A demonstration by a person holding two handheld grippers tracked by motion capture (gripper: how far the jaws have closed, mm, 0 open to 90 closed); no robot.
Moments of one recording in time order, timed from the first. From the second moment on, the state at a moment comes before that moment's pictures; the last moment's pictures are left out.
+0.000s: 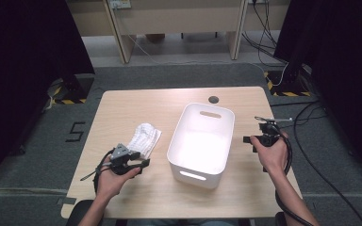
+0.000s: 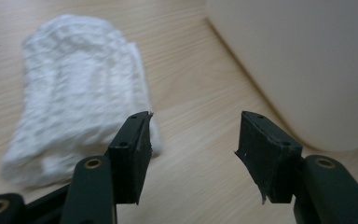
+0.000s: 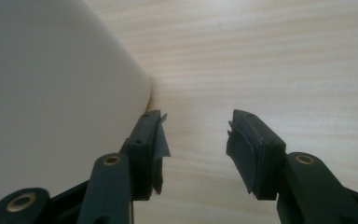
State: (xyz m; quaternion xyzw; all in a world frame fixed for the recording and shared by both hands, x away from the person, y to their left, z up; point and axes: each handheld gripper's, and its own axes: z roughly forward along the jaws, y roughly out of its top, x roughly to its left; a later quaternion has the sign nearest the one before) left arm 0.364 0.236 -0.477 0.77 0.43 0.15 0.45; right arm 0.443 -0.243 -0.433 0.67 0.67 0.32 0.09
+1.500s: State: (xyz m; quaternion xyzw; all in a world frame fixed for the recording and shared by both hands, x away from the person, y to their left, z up) left arm 0.361 0.161 -0.392 0.80 0.34 0.12 0.47; right arm 0.489 -0.188 -0.367 0.59 0.72 0.33 0.15
